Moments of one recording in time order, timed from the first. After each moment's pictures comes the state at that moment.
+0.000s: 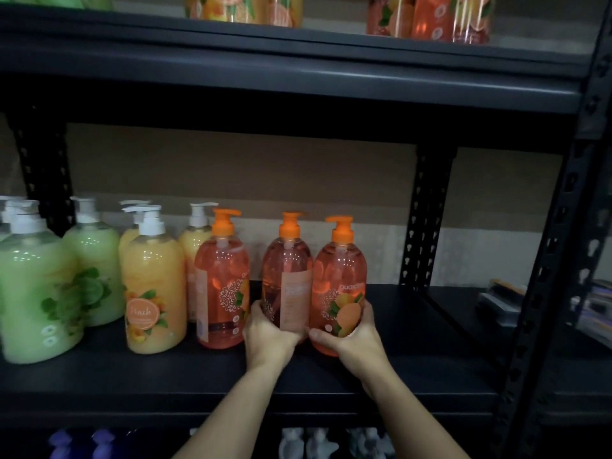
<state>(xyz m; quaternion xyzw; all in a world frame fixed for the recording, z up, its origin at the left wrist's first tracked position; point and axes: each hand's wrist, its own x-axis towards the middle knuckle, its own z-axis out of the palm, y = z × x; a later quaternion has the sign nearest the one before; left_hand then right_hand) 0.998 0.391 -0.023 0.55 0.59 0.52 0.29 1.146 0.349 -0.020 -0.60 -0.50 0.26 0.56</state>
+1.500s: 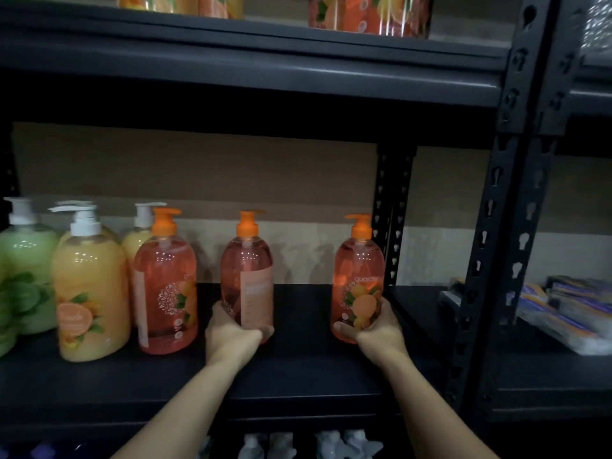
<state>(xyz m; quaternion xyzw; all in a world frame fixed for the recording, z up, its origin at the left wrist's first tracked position) 1.028 0.394 -0.016 0.54 0.61 0.49 0.30 1.275 0.364 -0.030 -0.68 -0.45 0.21 0.54</state>
